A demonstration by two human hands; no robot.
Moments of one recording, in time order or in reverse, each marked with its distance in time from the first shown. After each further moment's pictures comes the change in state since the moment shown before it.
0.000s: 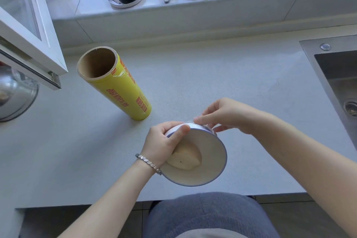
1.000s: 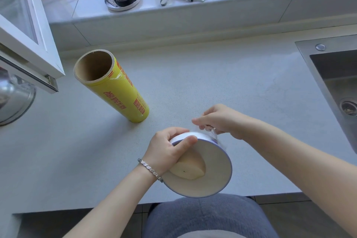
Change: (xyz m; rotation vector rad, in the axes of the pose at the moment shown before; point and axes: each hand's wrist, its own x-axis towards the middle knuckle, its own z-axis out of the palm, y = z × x) left_hand -0.008 0.002 0.007 0.103 -0.078 0.044; right_hand 0.003 0.004 0.011 -0.011 0.067 0.026
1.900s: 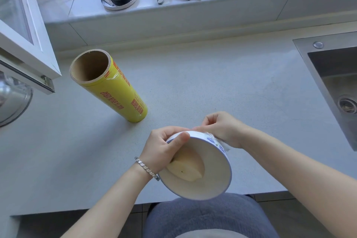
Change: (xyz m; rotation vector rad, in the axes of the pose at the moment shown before) left_hand 0.002 -0.003 -0.002 -0.143 -0.038 0.036; right_hand 0.010 0.037 0.011 0.309 0.038 -0.110
